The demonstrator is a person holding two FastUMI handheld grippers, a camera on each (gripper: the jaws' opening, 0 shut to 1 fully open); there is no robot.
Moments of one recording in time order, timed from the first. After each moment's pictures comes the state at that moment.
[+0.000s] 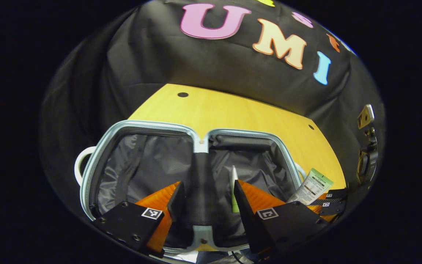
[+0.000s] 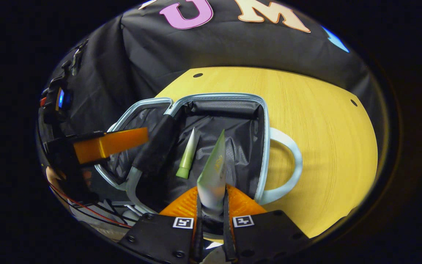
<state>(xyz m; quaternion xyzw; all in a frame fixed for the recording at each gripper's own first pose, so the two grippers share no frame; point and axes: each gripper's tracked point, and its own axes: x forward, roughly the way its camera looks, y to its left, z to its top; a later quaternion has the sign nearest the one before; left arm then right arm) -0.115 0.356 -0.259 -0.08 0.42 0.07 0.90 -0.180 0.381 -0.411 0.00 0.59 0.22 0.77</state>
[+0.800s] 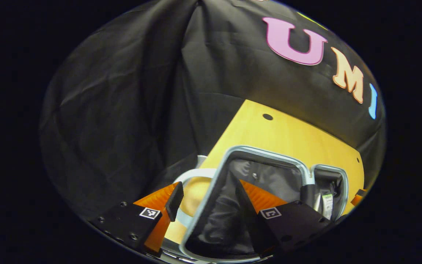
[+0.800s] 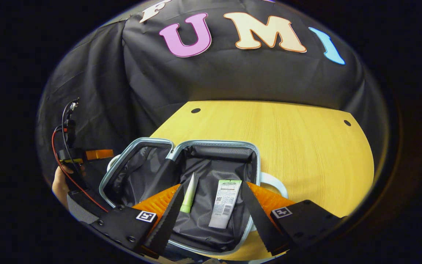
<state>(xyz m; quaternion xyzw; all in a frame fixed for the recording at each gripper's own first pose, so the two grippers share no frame) -0.144 0.590 -0.235 -0.07 0.39 0.27 0.88 -0.107 0.400 -0.362 0.03 0.49 0.21 0.85</state>
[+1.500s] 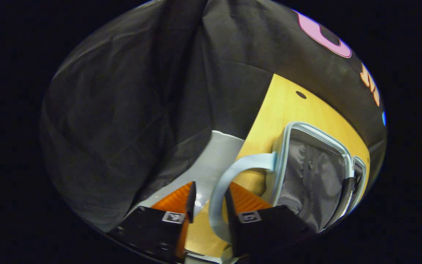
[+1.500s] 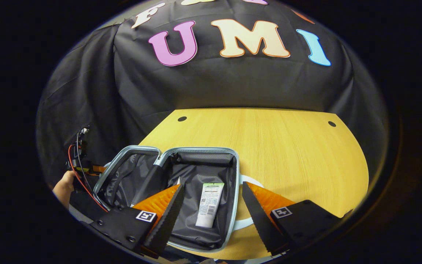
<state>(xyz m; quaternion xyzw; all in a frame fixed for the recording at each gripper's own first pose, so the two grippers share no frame) -0.171 0.646 -0.320 -0.13 0.48 0.28 0.82 -0.096 0.363 -0.347 0.03 0.47 0.16 0.87</state>
